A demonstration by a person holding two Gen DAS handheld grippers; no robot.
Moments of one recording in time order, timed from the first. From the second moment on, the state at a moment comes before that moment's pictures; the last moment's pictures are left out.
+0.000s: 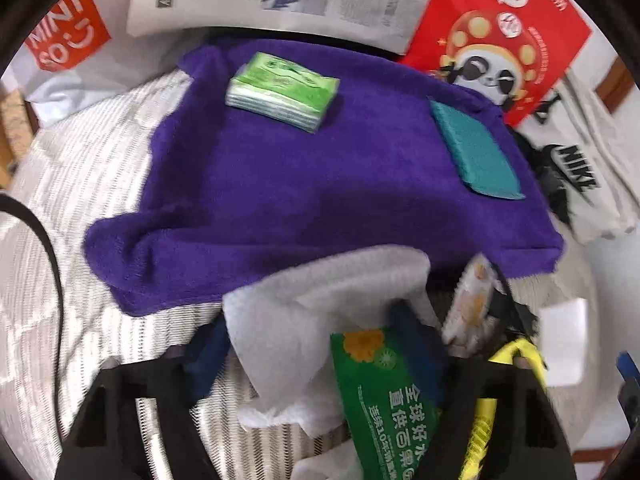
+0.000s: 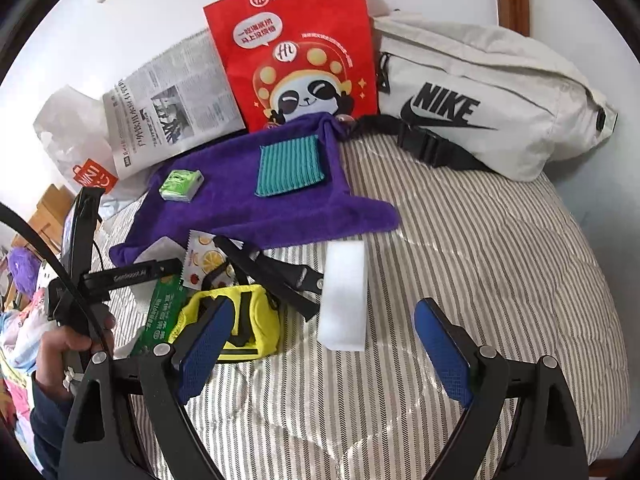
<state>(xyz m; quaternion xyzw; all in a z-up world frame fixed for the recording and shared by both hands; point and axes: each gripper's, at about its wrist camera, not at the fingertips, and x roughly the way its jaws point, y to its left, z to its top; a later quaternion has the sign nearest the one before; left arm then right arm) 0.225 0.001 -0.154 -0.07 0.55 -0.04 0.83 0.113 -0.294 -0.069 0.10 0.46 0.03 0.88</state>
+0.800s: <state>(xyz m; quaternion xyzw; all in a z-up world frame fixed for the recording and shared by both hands) 0.183 0.082 -0.134 -0.09 0.51 -0.06 0.85 0.114 -0.273 -0.082 0.07 0.48 0.04 0.87</state>
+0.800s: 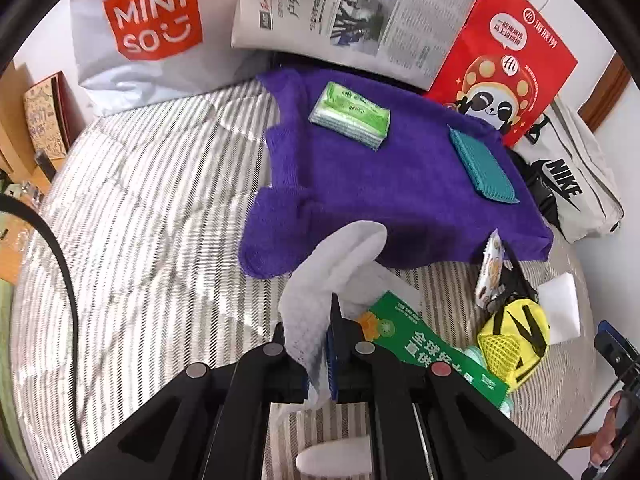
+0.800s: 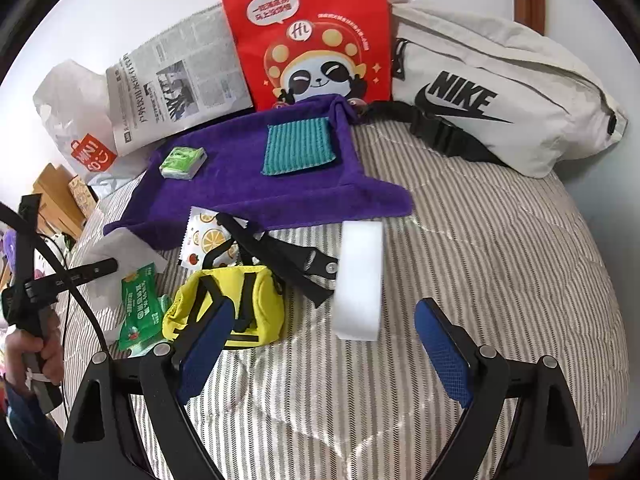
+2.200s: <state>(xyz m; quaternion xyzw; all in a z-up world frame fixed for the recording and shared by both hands) 0.160 0.102 -0.138 -0.08 0.49 -0.05 0.87 0.143 -0.282 -0.104 0.05 0.48 0.00 0.88</state>
